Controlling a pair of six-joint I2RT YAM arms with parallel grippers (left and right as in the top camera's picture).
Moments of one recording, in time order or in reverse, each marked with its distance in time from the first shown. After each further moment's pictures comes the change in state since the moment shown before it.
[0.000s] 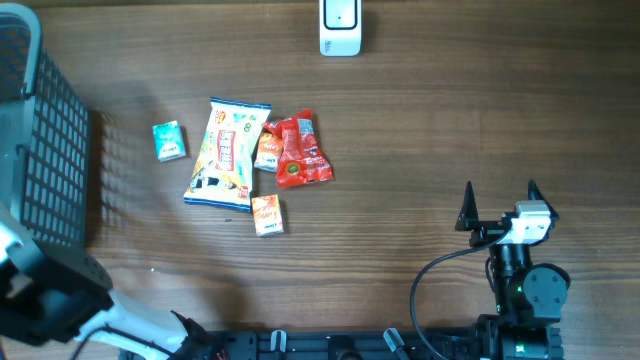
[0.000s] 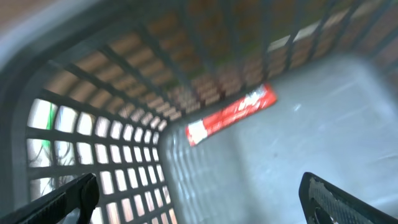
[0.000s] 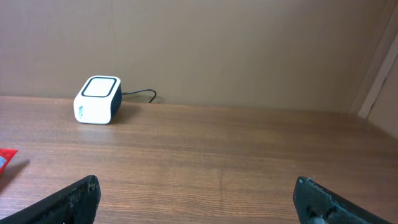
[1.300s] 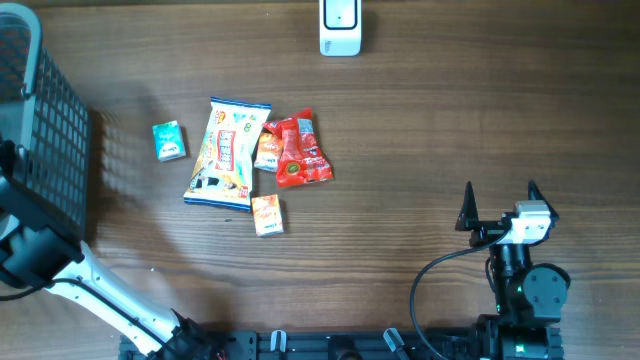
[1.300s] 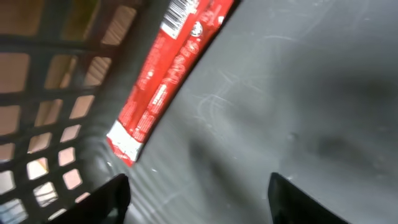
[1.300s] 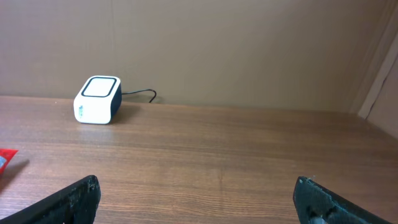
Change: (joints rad) left arm 0.035 0.393 -0.001 0.079 0.089 0.379; right arm 0.000 0.000 0.000 0.000 0.000 0.000
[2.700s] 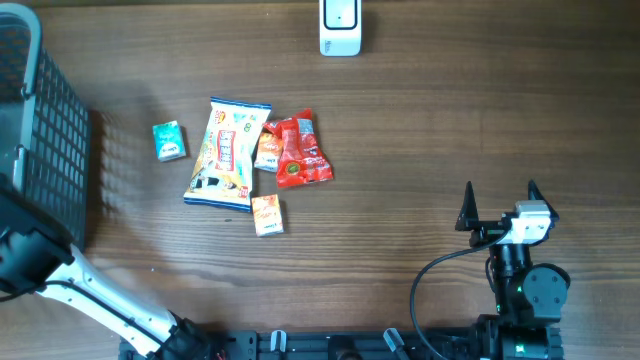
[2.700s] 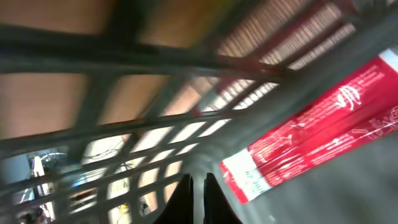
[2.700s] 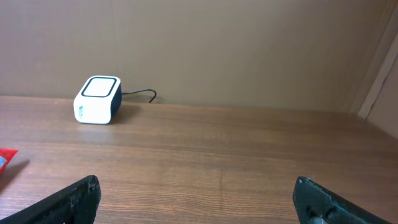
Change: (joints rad) left arm 0.074 0.054 0.000 0.105 -0.317 0.012; right arm 0.000 0.000 0.000 0.000 0.000 0.000
